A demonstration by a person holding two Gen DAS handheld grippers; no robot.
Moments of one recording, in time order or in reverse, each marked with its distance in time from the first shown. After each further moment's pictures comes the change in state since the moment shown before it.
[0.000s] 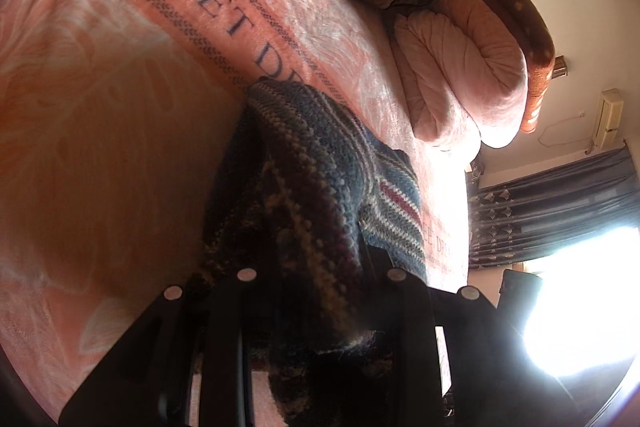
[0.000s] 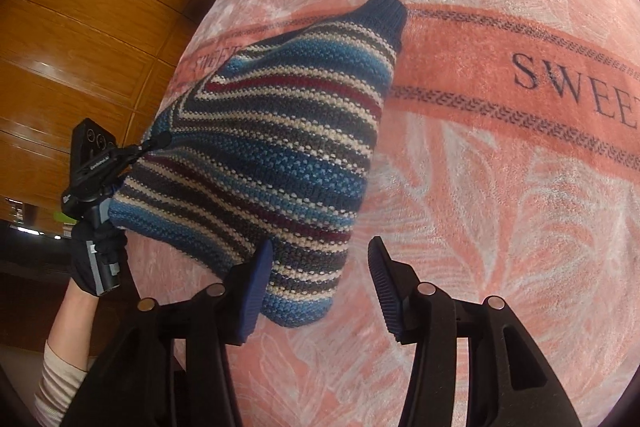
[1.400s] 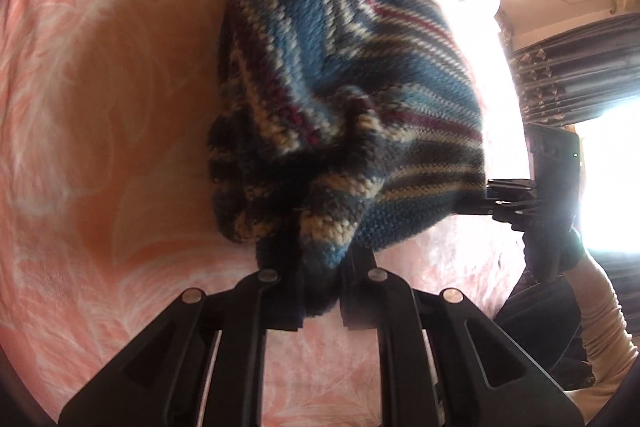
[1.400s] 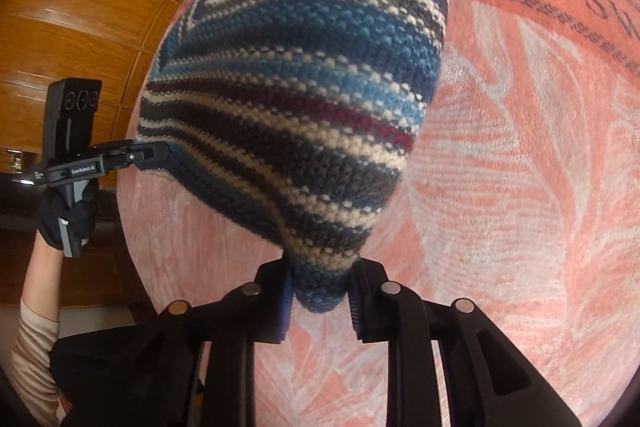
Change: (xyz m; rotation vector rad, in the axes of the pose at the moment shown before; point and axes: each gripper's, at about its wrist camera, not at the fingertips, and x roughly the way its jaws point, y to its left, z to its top) left arm 0.019 0.002 -0.076 0.319 0.401 0.226; right arm 0.087 0.039 -0.053 -0.106 0.187 -0.005
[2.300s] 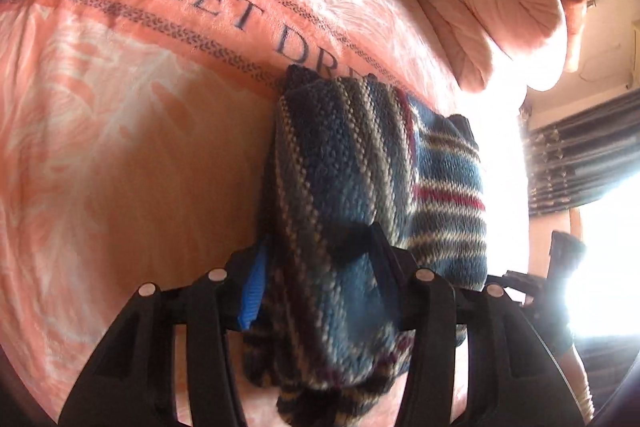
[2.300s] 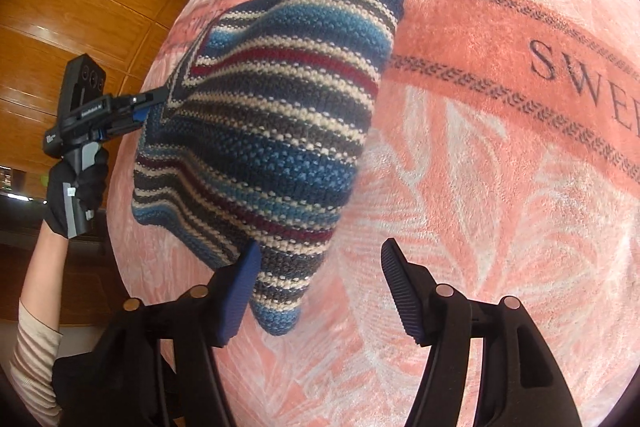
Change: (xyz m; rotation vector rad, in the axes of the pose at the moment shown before) left arm -0.035 0.015 0.117 -0.222 -0.257 -0.049; right arm -0.061 -0.038 0.037 0.029 -0.091 -0.044
